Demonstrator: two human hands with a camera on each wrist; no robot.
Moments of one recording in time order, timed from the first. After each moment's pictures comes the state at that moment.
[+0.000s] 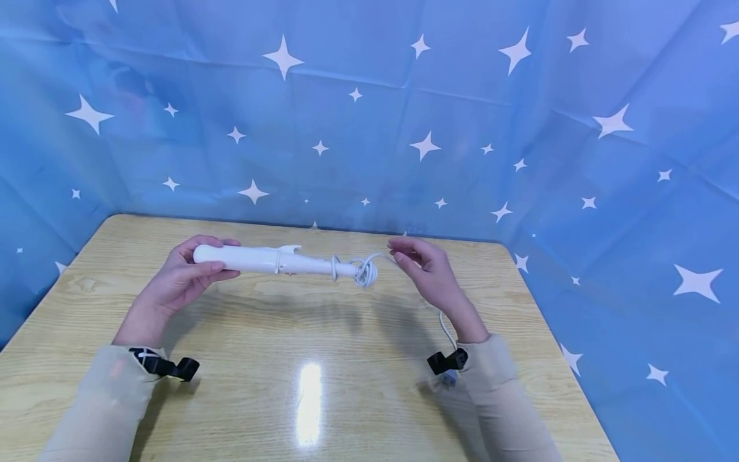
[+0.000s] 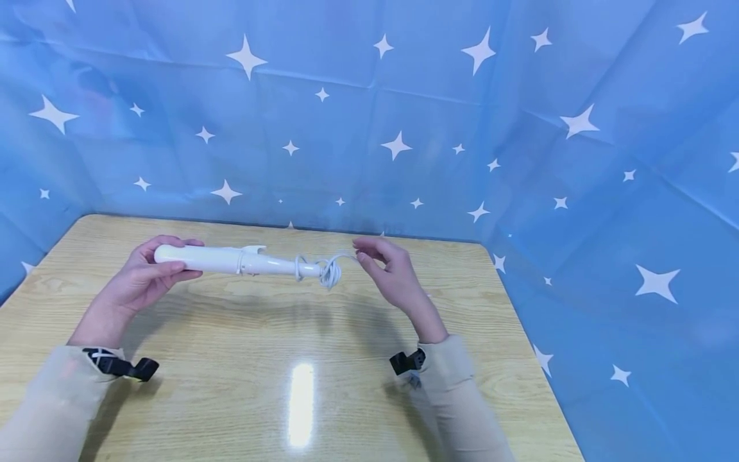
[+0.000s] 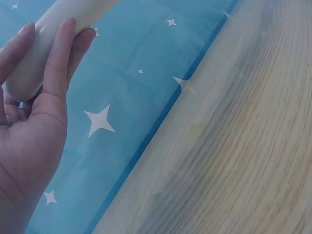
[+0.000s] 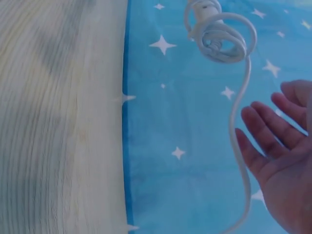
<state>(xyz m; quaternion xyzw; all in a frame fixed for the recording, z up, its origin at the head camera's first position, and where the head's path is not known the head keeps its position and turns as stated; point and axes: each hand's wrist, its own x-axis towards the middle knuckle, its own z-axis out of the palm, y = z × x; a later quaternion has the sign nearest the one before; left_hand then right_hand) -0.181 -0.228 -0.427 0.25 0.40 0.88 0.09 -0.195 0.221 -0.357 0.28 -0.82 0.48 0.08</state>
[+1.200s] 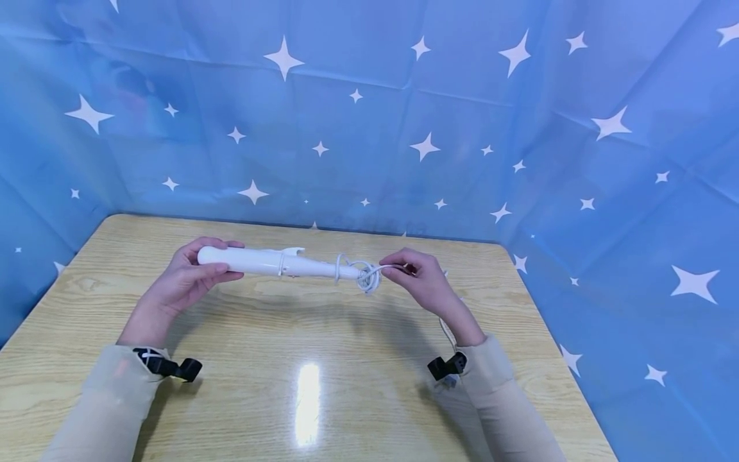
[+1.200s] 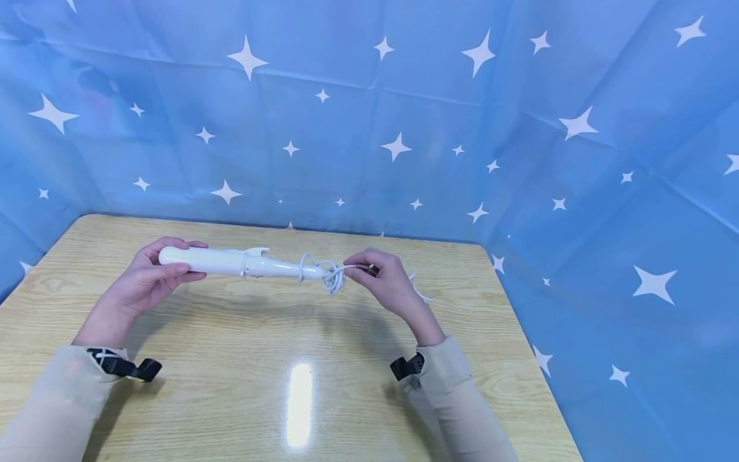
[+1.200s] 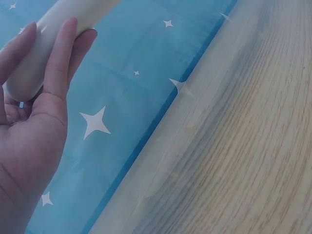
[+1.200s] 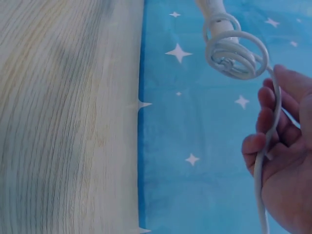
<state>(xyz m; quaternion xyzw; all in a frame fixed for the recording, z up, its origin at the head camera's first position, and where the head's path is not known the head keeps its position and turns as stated) -0.183 -0.225 -0.430 0.24 0.43 0.87 0.09 -0.188 0.213 -0.357 0.24 -0.86 0.46 0.00</state>
